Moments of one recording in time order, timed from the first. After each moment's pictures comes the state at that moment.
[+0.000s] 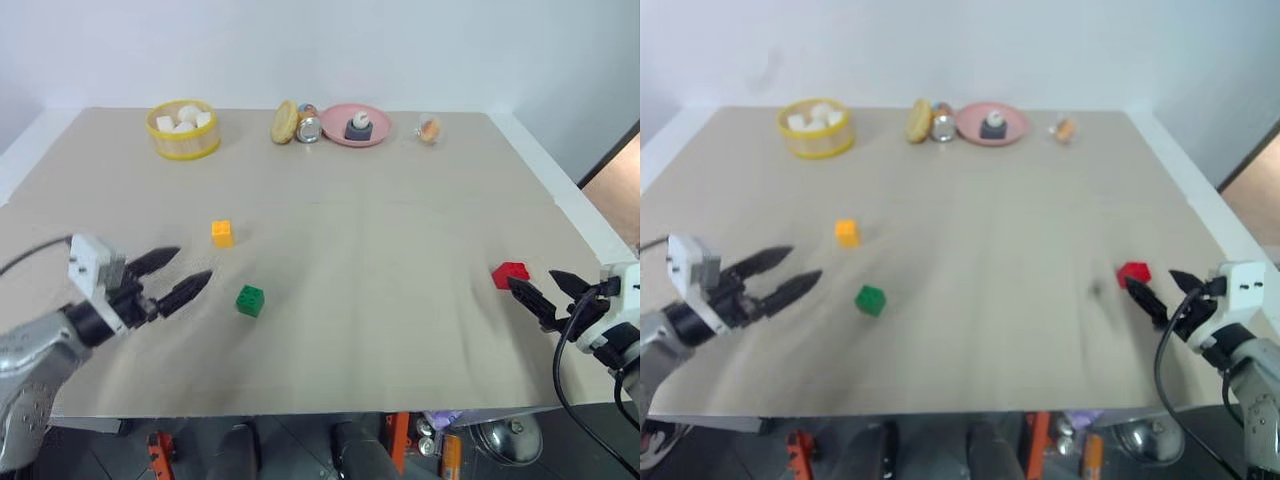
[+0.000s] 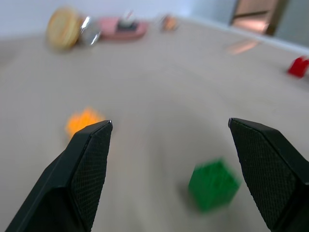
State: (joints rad) left arm -0.02 0.68 0.40 -0.50 -0.79 0.55 -0.71; right arm 0.07 -0.70 -0.60 -0.14 0.58 0.50 0.63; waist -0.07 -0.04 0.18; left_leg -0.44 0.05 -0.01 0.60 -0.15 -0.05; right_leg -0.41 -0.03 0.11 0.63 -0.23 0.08
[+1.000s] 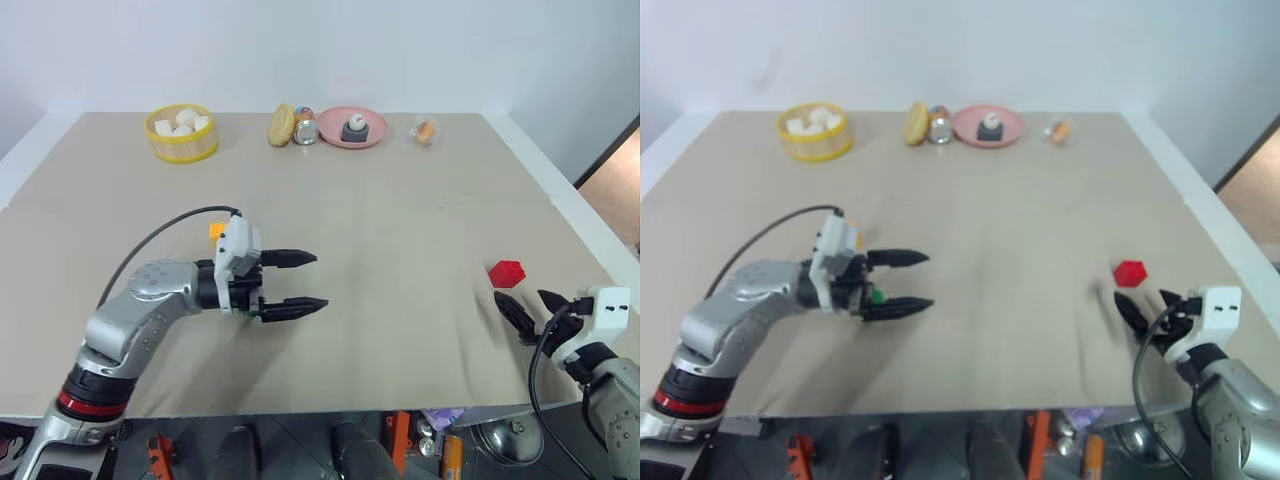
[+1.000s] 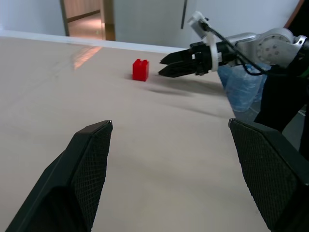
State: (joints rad) left arm -0.42 0.55 -0.12 -0.31 -0.63 0.50 -1.03; right arm 0.10 -0.56 -0.55 -0.14 0.52 0.43 0.52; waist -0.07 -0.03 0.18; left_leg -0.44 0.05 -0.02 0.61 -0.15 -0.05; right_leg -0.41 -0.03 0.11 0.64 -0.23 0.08
